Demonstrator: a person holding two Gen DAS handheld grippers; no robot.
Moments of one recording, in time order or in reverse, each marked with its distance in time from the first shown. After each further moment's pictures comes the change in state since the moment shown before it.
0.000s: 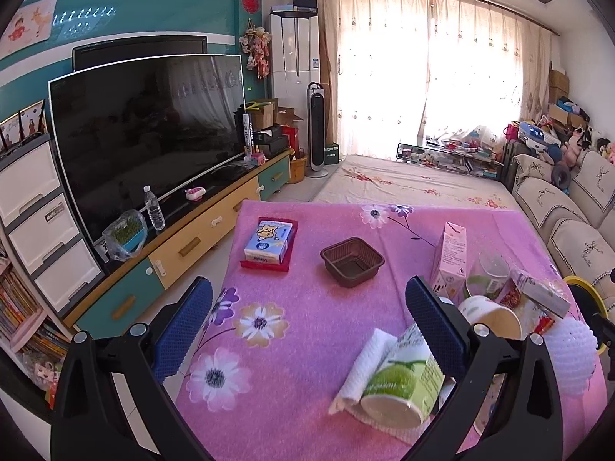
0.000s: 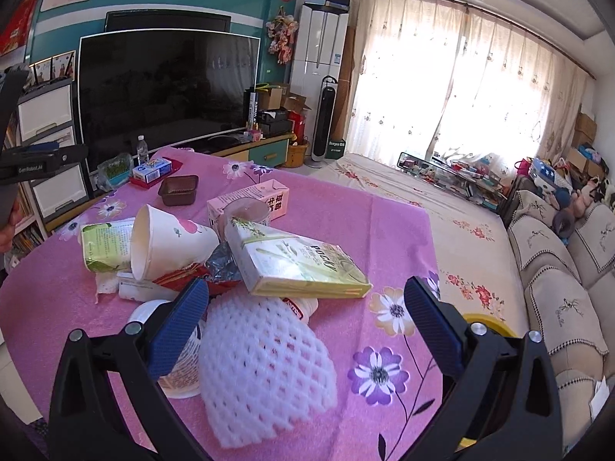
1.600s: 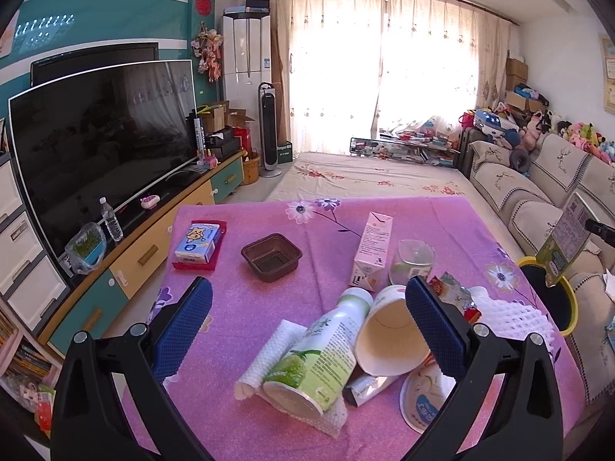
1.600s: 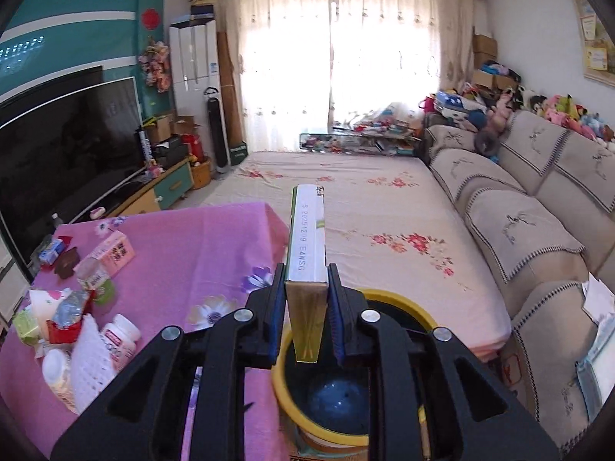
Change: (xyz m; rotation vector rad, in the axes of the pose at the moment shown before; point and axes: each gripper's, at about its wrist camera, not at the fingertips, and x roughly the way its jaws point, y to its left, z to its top) left arm -0.036 -0.068 -0.012 0.081 0.010 -0.161; right arm -0.036 -0.203 -0.026 0.396 0.022 -0.260
